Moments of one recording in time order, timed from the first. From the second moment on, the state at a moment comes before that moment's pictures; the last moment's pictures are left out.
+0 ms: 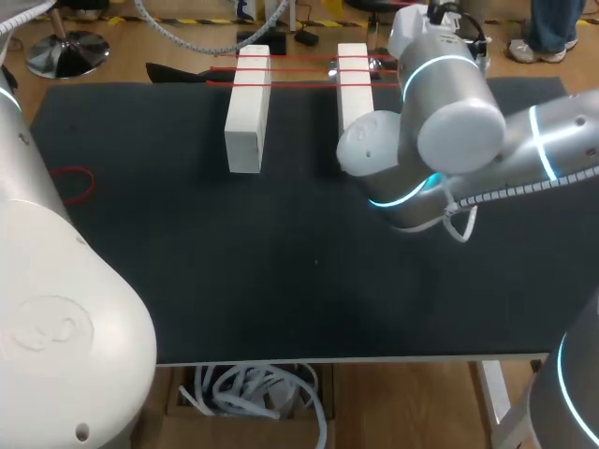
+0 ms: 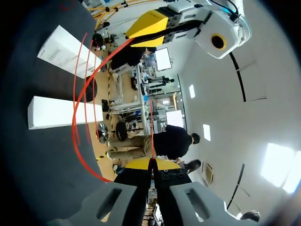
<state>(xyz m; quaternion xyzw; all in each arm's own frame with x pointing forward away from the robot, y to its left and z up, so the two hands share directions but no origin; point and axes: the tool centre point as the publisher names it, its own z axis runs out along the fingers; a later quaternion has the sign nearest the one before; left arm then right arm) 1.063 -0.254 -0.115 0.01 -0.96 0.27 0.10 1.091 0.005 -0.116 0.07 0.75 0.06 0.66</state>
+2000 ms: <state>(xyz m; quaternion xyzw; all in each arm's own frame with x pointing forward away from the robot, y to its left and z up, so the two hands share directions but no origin) 1.063 -0.255 -0.115 0.01 -0.96 0.27 0.10 1.088 0.052 -0.104 0.05 0.72 0.02 0.69</state>
